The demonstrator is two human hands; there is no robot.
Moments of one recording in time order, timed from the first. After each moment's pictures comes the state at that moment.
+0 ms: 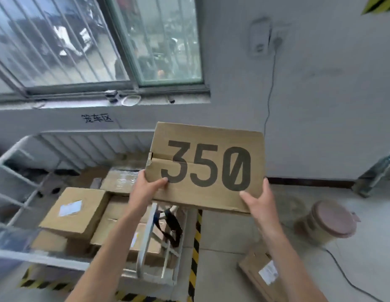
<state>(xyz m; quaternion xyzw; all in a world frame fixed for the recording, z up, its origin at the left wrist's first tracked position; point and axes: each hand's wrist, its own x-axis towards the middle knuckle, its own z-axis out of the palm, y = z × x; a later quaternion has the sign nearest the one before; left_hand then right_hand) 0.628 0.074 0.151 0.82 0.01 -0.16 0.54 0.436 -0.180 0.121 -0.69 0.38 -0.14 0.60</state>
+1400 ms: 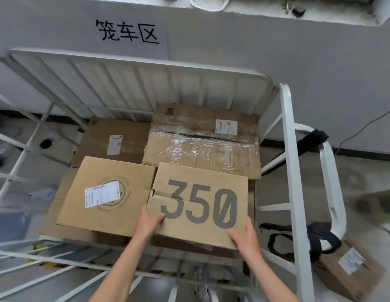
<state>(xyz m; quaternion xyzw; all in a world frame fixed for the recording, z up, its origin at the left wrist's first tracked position) 0.953 0.464 -0.233 0.82 0.18 -0.37 0.40 0.777 0.222 -0.218 -0.63 0.53 0.14 0.55</state>
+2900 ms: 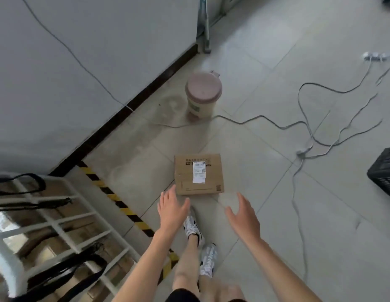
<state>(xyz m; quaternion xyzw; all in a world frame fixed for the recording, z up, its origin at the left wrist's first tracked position) 0.427 -0.134 -0.235 0.81 -0.41 -0.42 0.05 0.210 -0.131 -0.224 -0.52 0.76 0.01 0.39</state>
